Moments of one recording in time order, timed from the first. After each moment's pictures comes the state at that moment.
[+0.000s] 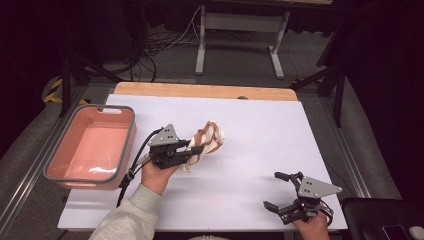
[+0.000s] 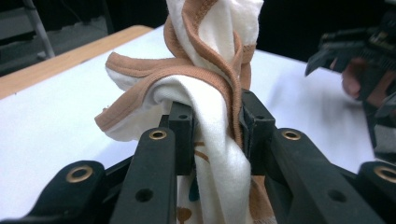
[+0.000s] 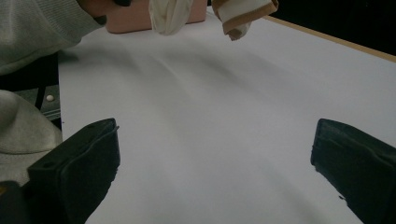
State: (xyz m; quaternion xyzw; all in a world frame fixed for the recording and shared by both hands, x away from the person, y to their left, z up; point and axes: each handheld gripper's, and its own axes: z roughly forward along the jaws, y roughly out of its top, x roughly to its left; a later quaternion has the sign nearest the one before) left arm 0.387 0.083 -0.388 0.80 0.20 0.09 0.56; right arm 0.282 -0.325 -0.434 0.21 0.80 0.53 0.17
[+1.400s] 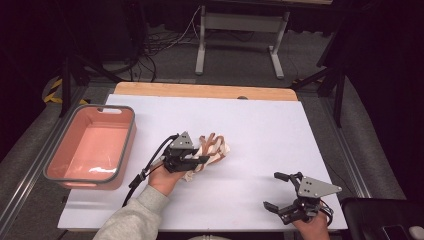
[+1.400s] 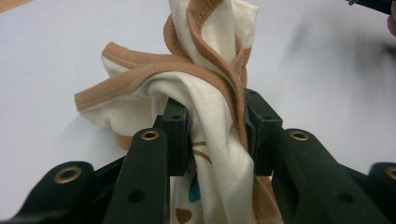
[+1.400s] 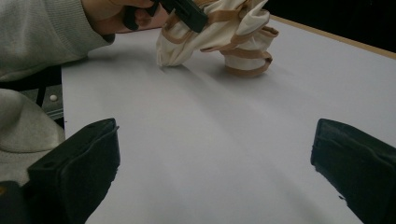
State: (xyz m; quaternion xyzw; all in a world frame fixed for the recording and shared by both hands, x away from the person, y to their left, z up) left arm 0.399 0.057 -0.419 0.85 0.21 0.07 0.47; right arm 0.283 -0.325 -0.435 0.21 0.80 0.54 0.16
